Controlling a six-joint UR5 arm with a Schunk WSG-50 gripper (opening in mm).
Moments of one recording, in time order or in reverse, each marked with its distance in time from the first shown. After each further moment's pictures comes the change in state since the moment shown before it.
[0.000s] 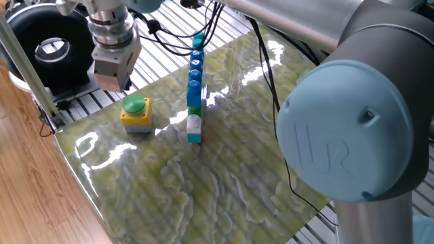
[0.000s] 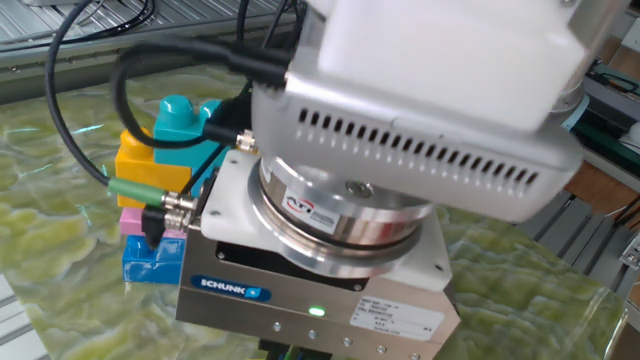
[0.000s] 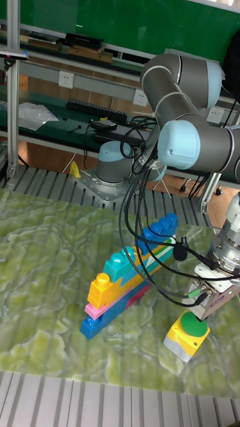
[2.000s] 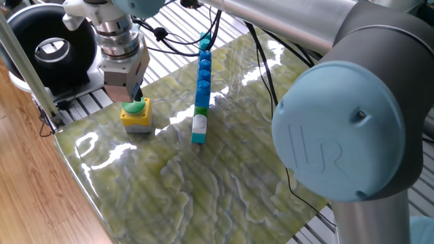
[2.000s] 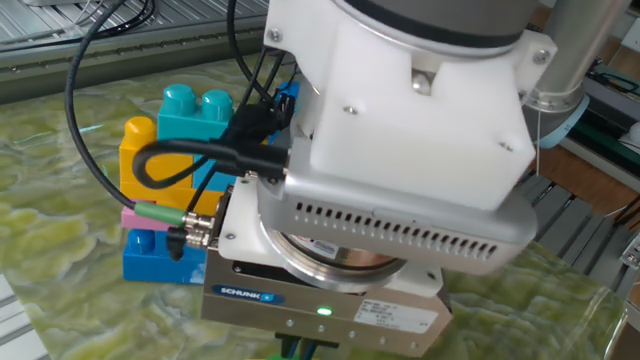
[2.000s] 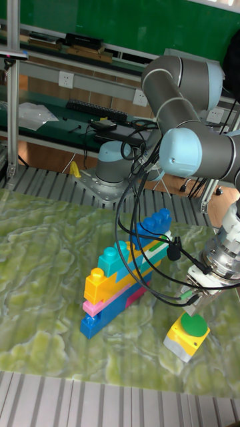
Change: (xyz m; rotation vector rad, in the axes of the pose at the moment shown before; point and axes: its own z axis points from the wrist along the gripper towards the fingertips) arm 0.032 0.013 0.017 -0.027 0.118 -0.025
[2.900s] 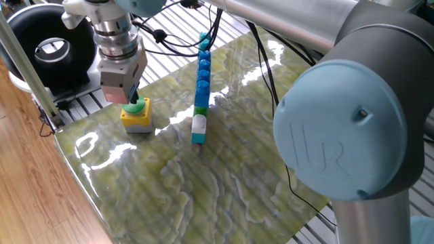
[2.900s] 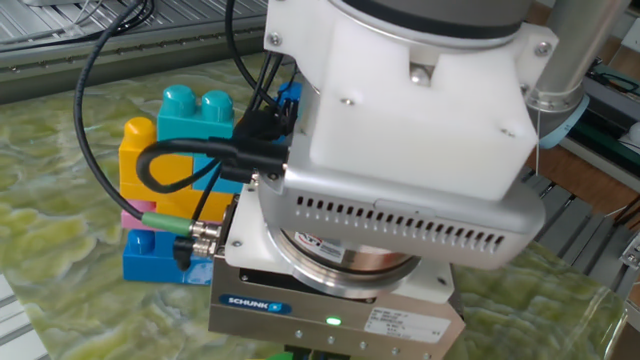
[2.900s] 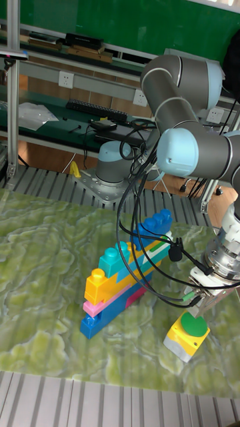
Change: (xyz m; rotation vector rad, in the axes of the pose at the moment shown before) arm -0.017 0.006 -0.001 -0.026 -0.069 0.033
